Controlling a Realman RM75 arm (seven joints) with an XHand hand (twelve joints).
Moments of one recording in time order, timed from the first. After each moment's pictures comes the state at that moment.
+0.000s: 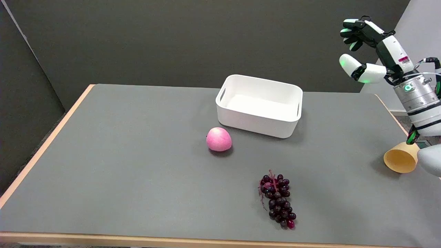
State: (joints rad) arm 0.05 -0.64 -1.52 0.93 0.35 1.02 1.32
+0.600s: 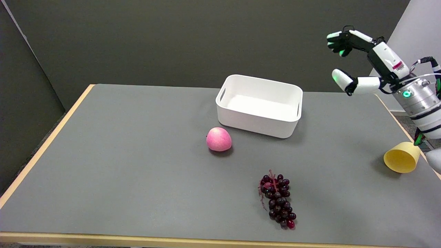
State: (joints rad) arm 0.00 -0.62 -1.47 0.94 0.19 1.13 1.37
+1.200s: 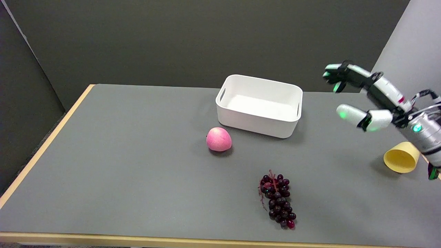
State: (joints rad) arm -0.34 -0.73 -1.21 1.12 0.02 1.17 1.64
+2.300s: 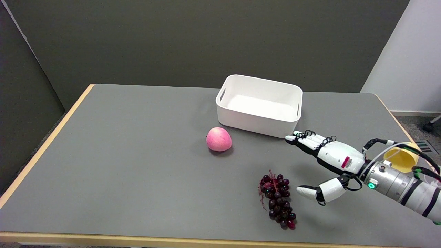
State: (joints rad) arm -0.70 -0.98 -1.05 1.71 -0.74 0.68 1.63
